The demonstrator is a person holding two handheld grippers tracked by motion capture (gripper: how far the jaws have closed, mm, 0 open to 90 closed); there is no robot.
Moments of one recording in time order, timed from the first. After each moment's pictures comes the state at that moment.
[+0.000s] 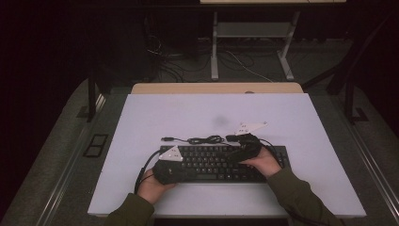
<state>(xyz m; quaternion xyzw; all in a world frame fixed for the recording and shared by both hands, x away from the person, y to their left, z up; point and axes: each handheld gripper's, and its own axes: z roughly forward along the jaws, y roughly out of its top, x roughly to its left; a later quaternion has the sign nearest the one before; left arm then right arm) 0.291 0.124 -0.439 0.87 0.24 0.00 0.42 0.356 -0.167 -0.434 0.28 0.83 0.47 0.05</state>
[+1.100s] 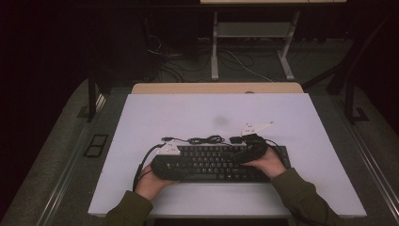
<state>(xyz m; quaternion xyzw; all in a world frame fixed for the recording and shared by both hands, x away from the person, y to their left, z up) 0.299 0.128 -0.431 0.85 0.28 0.03 0.44 0.349 -0.182 -0.426 0.29 0.83 0.47 0.03</state>
